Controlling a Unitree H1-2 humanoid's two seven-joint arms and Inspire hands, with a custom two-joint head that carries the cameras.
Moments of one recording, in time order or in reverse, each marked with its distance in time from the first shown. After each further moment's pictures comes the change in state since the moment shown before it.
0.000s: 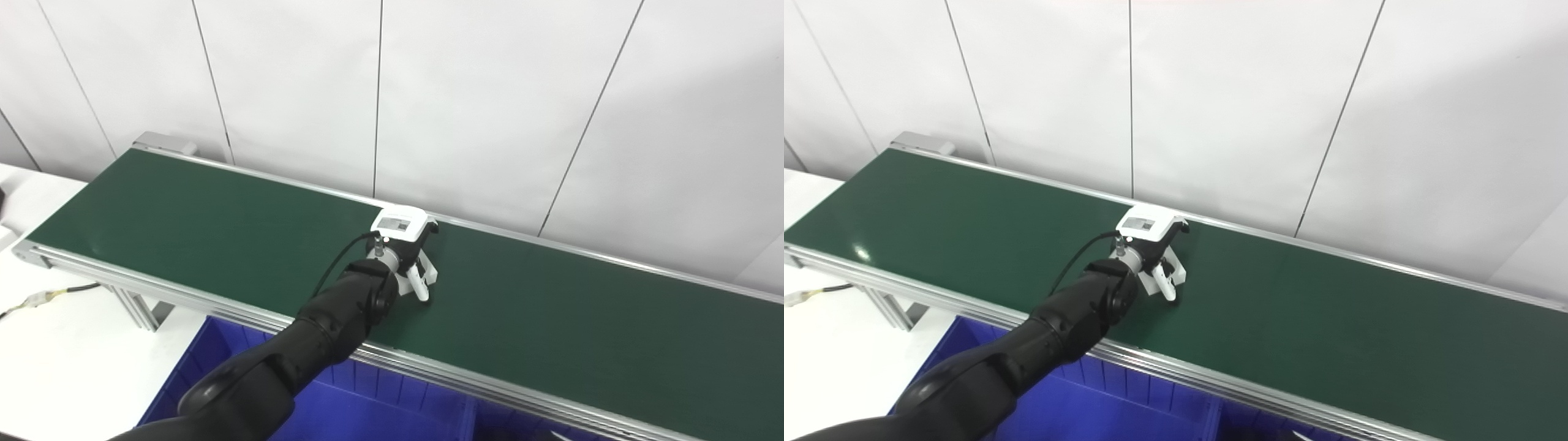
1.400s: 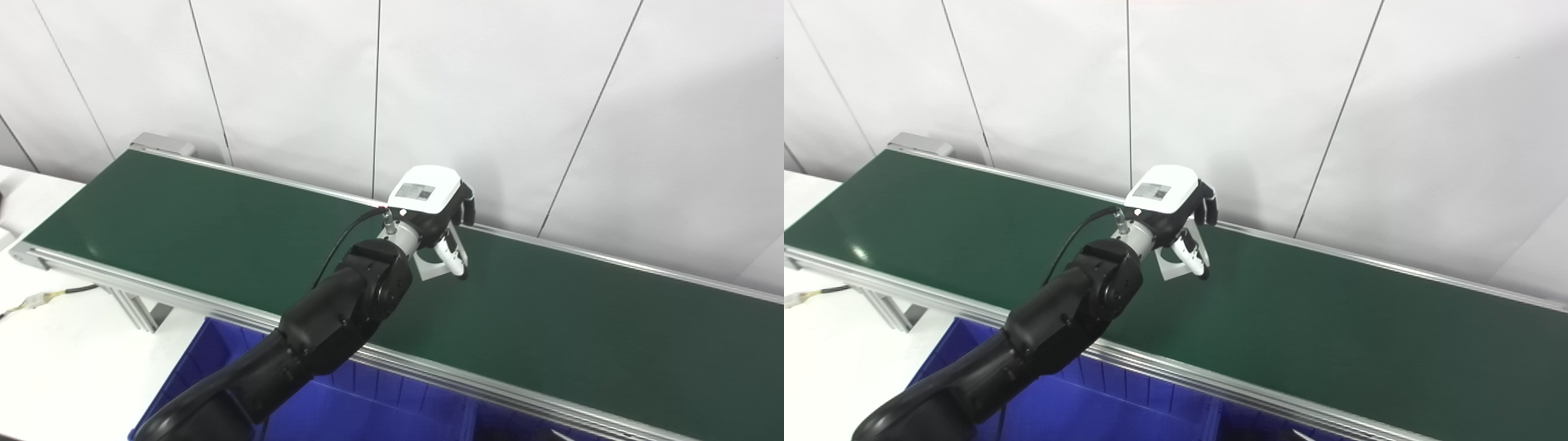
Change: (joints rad) left arm 0.166 0.109 -0.005 -0.876 0.045 0.190 -0.340; right arm 0.008 -0.005 0.007 -0.018 0.016 0.000 0.004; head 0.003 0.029
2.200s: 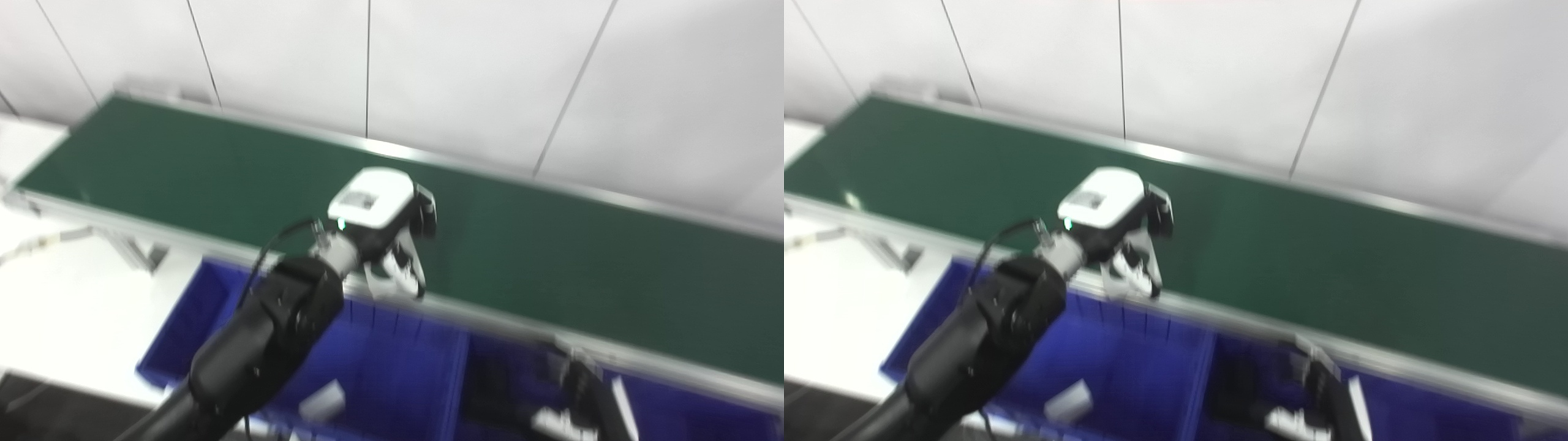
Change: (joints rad) left arm 0.354 0.049 0.057 -0.436 0.126 0.007 -0.300; right arm 0.016 0.006 -0.050 -0.170 0.037 0.000 0.068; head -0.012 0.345
